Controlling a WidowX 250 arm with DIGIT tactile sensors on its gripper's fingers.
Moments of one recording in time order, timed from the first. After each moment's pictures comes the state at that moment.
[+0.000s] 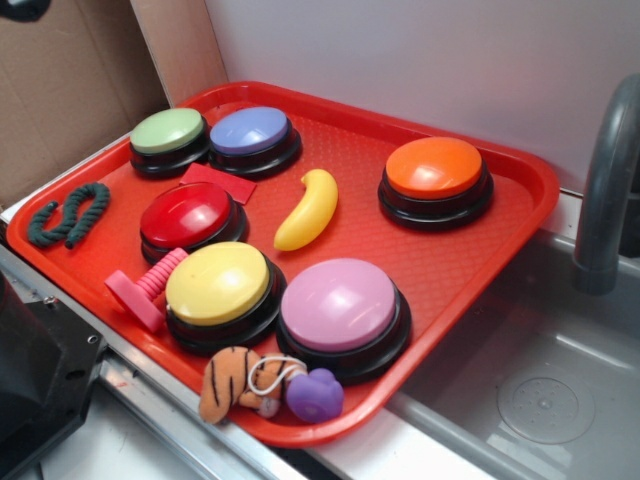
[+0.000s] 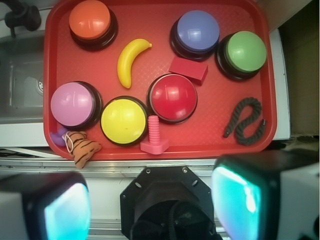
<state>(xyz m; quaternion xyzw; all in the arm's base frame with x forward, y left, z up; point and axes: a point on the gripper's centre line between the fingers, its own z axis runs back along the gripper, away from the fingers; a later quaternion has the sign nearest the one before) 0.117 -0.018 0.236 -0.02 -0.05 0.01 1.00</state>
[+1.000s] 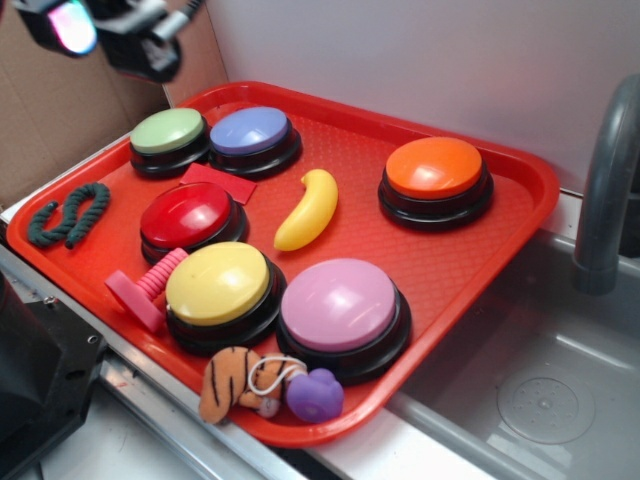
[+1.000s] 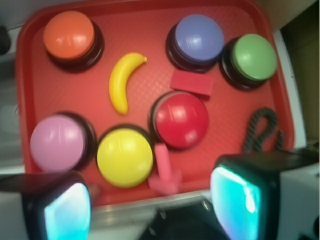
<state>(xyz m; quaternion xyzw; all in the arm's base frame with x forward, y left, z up) 0.172 -0.038 0.175 0.02 -0.06 0.08 0.99</state>
